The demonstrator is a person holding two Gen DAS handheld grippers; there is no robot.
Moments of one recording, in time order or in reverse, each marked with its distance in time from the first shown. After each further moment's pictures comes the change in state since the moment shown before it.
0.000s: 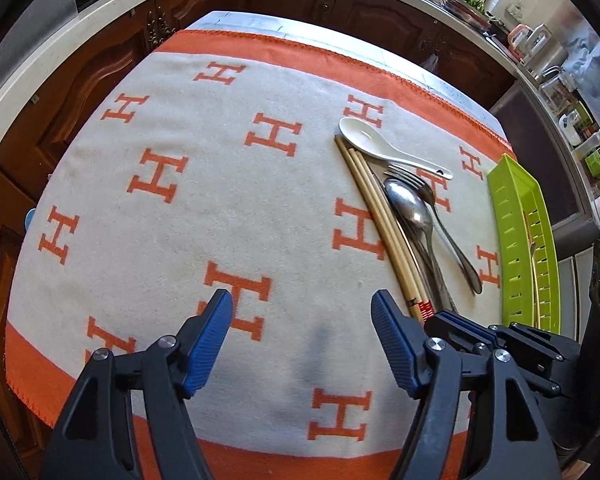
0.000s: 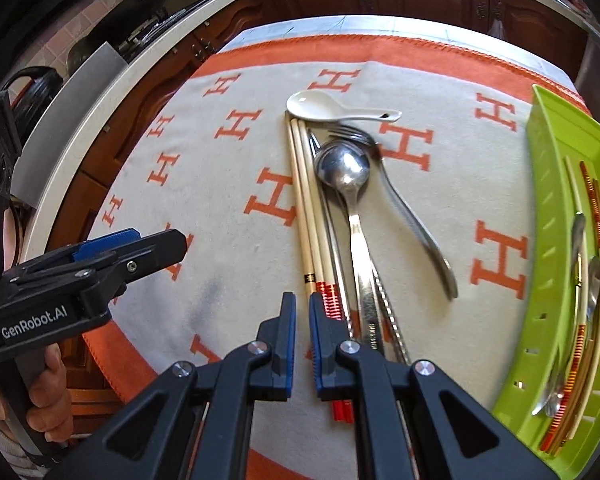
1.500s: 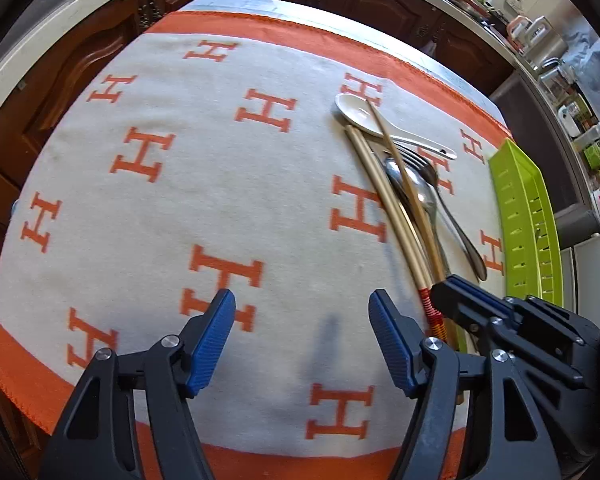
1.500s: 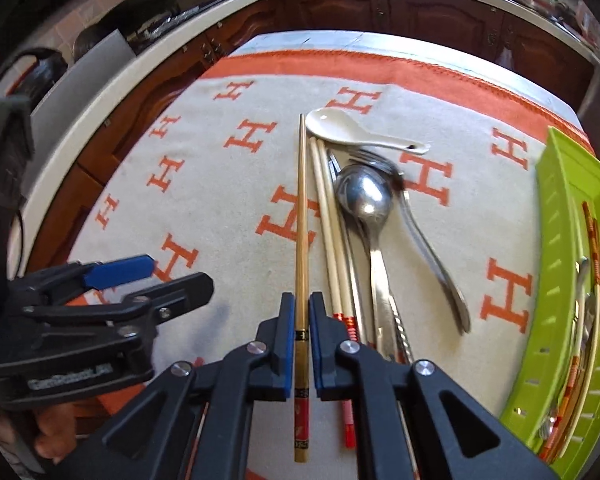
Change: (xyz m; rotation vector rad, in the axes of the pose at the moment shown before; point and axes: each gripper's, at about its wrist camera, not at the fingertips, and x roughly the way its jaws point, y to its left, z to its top) left arm 0.016 -0.004 -0.005 0.012 0.051 -0.036; right arm 0.000 0.016 0.011 -0.049 -0.056 -0.051
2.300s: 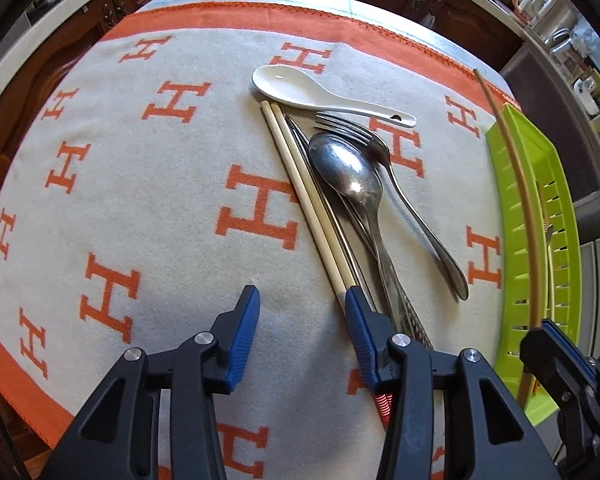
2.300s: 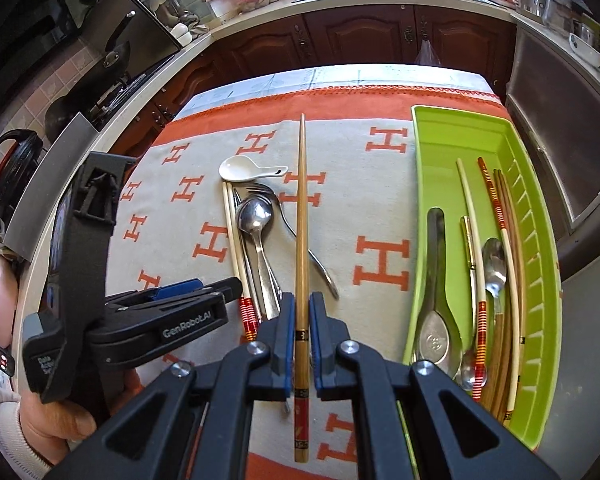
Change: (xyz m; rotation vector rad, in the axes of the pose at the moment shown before) left arm 0.046 -0.087 0.006 0.016 0.043 0.111; right arm -0.067 -0.071 -0.028 0.187 -0.121 -0.045
